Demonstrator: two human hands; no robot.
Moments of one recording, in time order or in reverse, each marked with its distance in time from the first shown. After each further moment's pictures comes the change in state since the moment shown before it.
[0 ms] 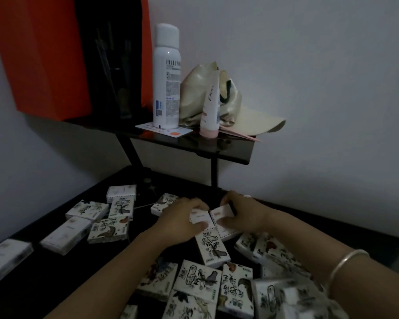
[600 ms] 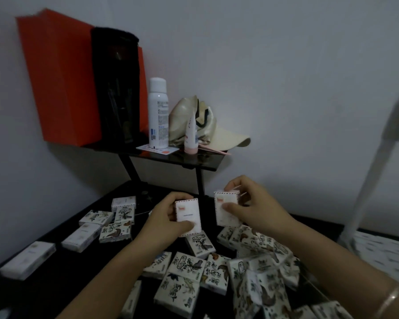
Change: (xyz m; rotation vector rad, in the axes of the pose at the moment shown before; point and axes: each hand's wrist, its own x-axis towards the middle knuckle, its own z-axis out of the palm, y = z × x) left_hand -0.091 0.084 -0.046 -0.658 0.155 -0.090; right_hand -0.129 -0.028 -0.044 0.549 0.434 -0.169
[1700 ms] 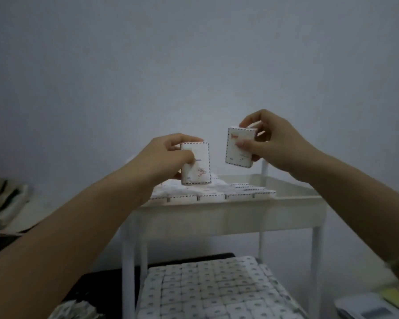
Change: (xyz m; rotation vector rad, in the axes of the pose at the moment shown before) left_hand -0.095 0.369 0.268 -0.115 -0.397 0.471; right_hand -0.241 -0.128 -0.405 -0.299 0.690 -0.078
